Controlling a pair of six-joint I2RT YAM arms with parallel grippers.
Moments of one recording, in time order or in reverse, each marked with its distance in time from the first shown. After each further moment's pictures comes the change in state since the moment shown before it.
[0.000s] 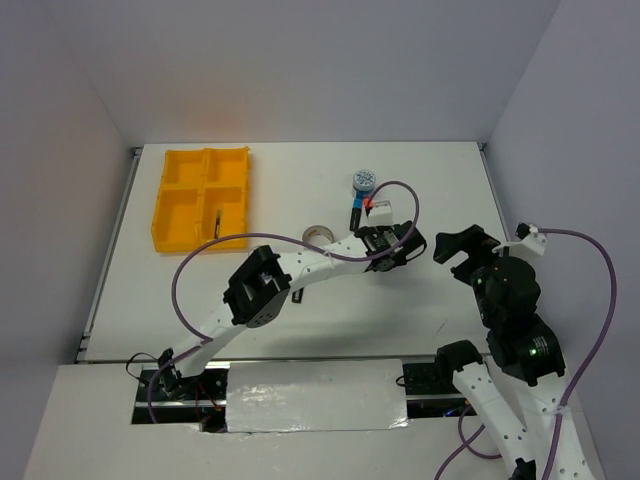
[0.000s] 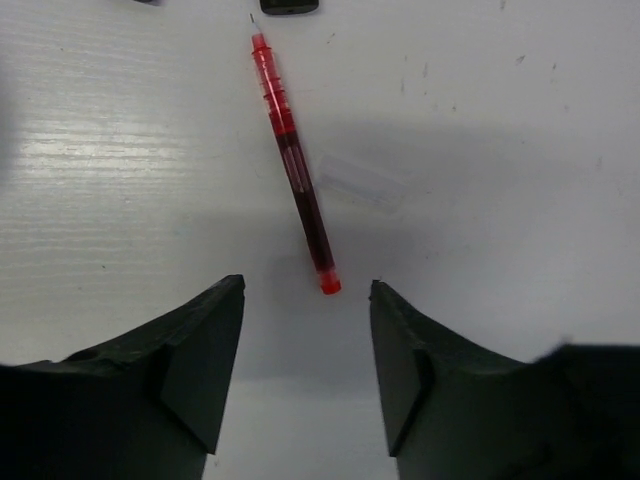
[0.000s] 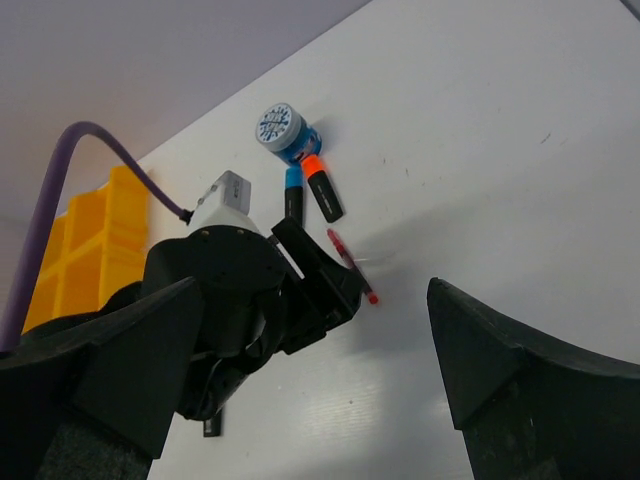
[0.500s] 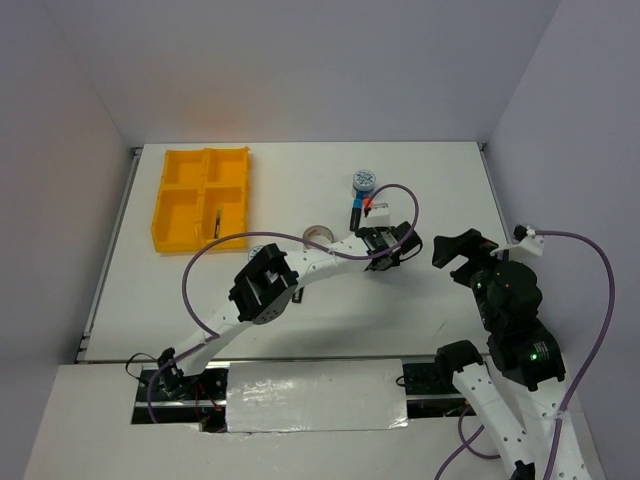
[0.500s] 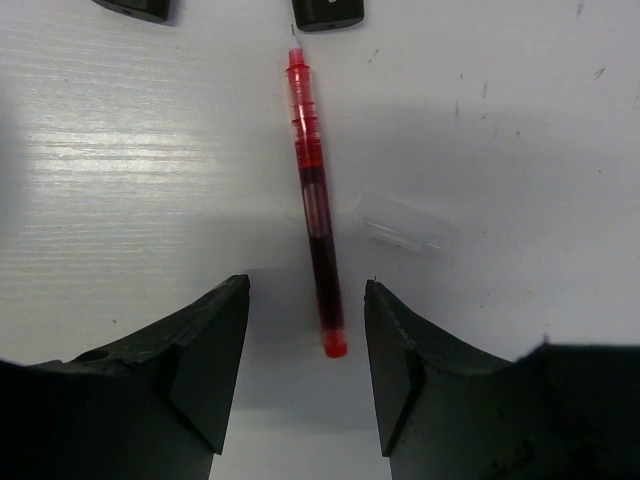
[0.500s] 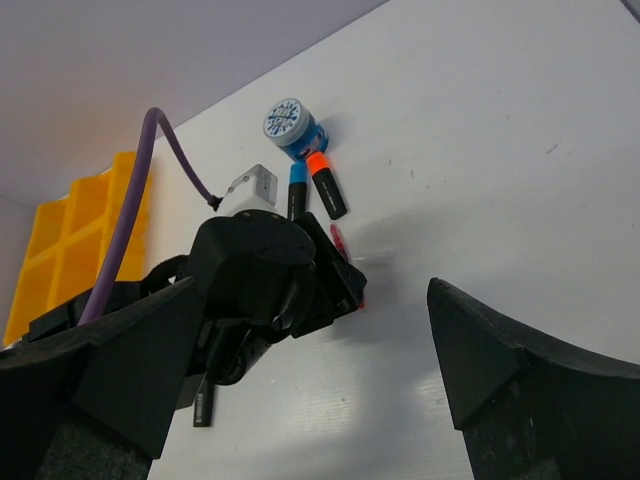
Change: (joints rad) left arm 0.023 0.074 0.015 0.013 -0.005 0.047; right arm 0.000 -0.032 -0.020 0.012 -0.043 -0.050
